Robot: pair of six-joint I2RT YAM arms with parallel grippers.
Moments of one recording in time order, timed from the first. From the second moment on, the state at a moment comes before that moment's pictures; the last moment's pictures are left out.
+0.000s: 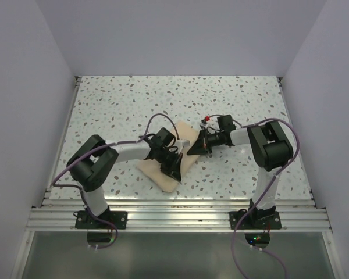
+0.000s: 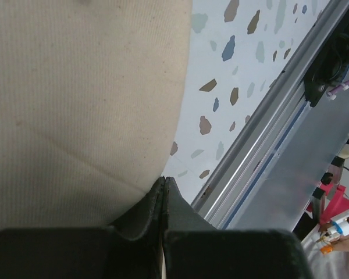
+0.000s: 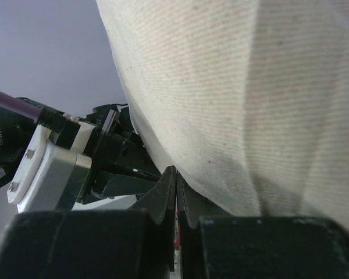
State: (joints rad) left arm -0.73 1.78 0.94 -0.29 0.63 -0.32; right arm 0.28 1.97 0.92 0.05 -1.10 0.68
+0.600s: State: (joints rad) left arm -0.49 2.03 1.33 -0.61 0.58 -0.18; right arm 0.23 2.14 1.12 0.19 -1.14 0.77
